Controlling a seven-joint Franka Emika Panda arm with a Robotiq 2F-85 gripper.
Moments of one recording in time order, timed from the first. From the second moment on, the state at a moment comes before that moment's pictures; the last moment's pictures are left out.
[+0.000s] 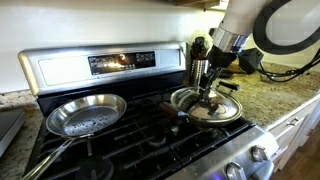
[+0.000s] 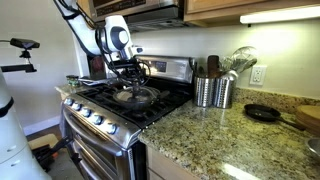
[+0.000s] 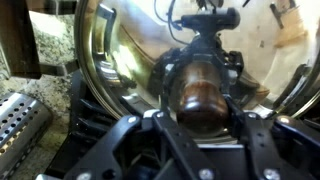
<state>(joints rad) 0.07 0.02 0.19 -2.49 -0.27 2.84 0.10</state>
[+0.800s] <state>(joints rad) 0.08 -0.03 0.19 -2.49 -0.20 2.76 0.12</state>
